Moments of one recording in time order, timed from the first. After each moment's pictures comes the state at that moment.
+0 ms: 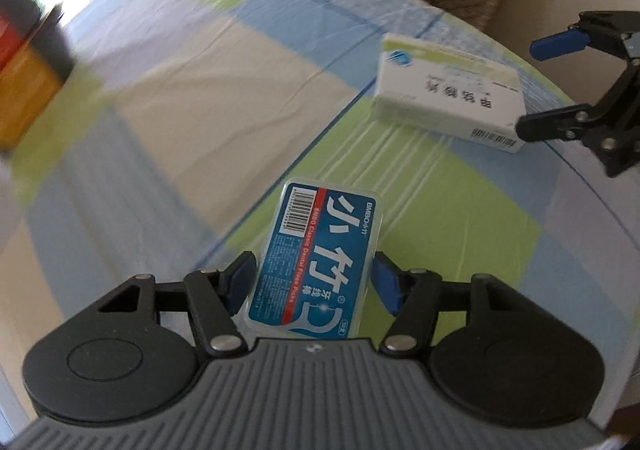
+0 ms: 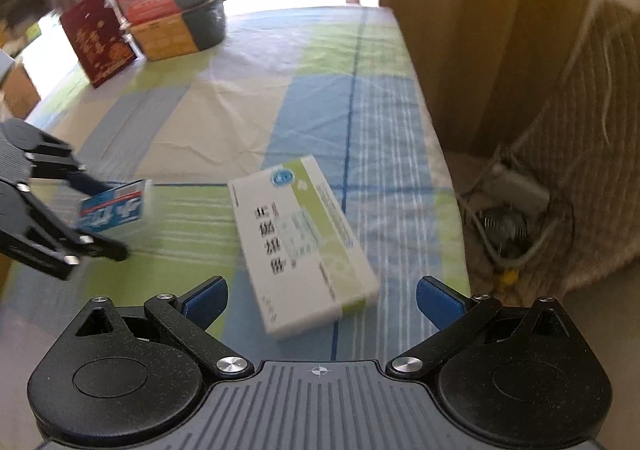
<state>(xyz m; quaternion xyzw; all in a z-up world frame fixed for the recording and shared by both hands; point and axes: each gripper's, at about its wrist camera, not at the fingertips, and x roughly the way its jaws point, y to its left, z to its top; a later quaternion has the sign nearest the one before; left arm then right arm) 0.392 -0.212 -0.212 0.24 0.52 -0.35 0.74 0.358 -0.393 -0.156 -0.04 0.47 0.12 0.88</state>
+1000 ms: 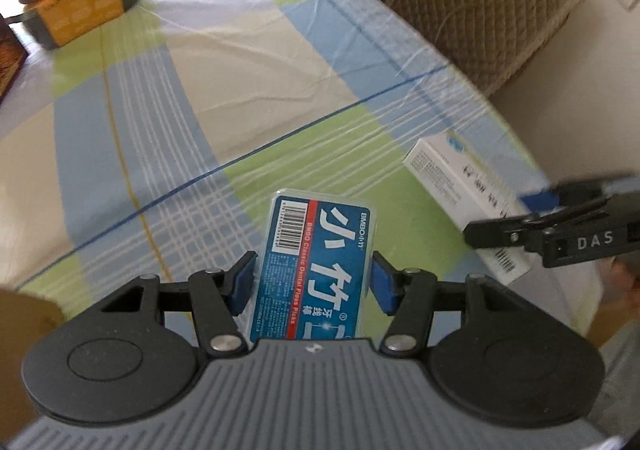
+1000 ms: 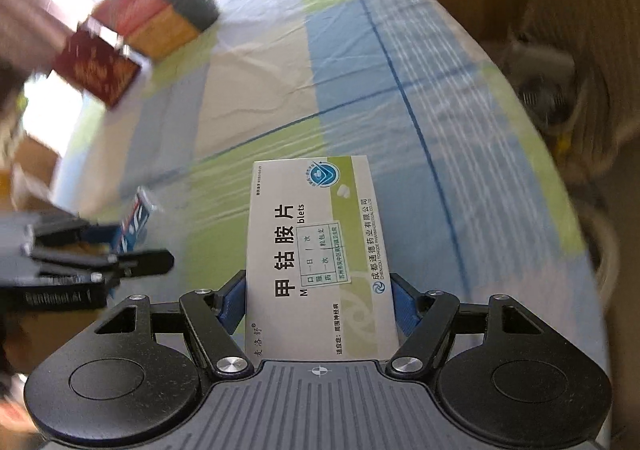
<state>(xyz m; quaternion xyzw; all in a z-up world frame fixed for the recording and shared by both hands) 0.347 -0.167 -0.163 0.09 0.54 -0.30 0.78 0.320 -0.380 -0.153 0.21 0.56 0.09 0.80</state>
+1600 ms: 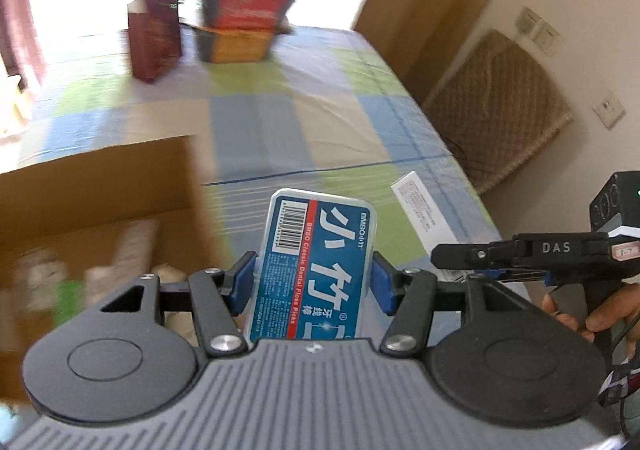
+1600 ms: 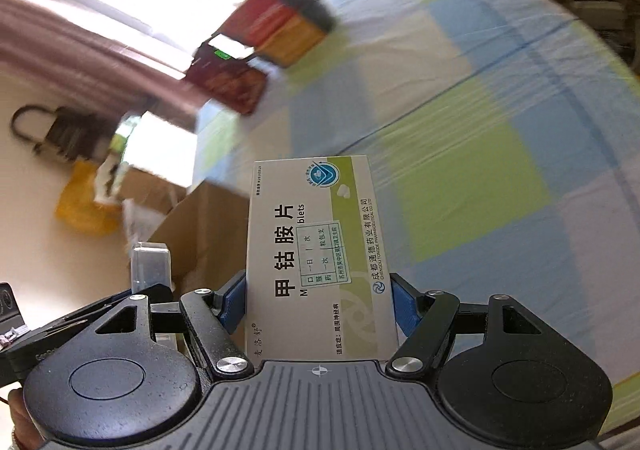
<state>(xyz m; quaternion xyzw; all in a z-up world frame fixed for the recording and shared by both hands) 0.233 0.008 -0.037 -0.03 0.48 -0.21 0.85 0.259 -0.274 -0.067 0.30 0.52 0.19 0.78</state>
